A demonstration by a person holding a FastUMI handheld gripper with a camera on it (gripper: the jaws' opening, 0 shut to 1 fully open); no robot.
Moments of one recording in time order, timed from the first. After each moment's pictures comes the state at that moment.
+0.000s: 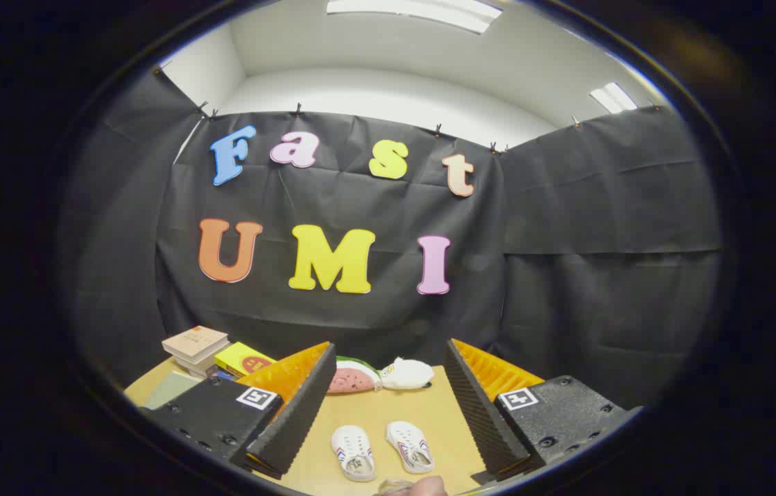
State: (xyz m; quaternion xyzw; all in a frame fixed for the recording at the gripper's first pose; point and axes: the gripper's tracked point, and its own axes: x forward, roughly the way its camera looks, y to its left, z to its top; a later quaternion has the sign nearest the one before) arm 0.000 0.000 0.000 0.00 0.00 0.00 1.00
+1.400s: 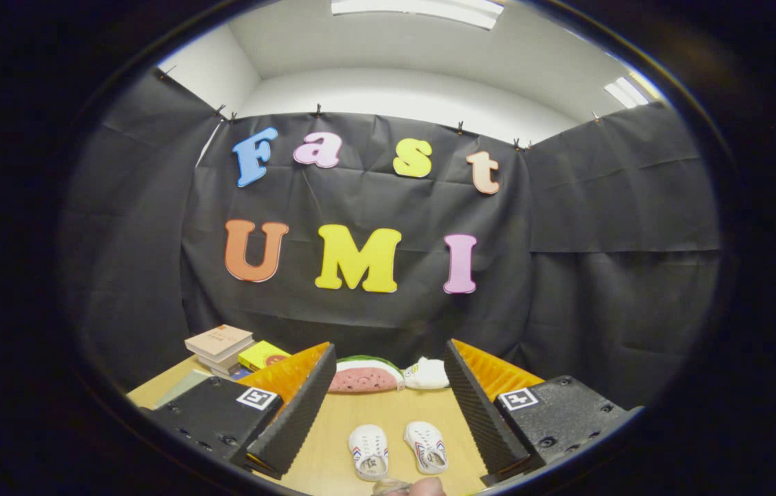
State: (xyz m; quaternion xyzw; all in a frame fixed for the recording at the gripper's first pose) arm 0.001 0.011 -0.002 -0.01 0.01 0.06 1.00
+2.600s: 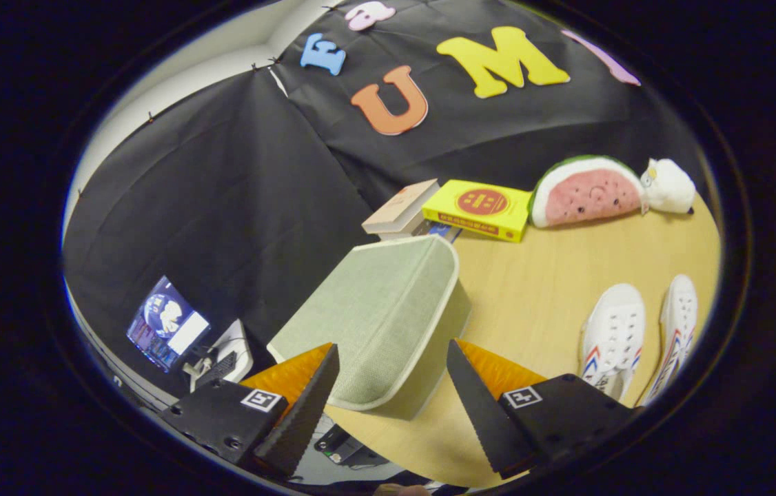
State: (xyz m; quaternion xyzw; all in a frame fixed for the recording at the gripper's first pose) arm 0.017 0.200 -0.262 0.10 0.38 0.49 0.78
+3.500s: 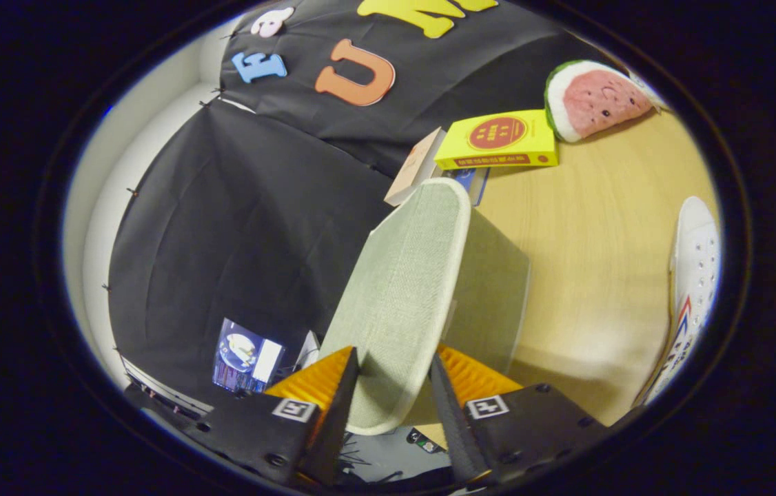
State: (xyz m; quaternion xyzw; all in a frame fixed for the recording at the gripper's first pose) arm 0.029 0.237 -0.253 0.21 0.46 0.53 0.68
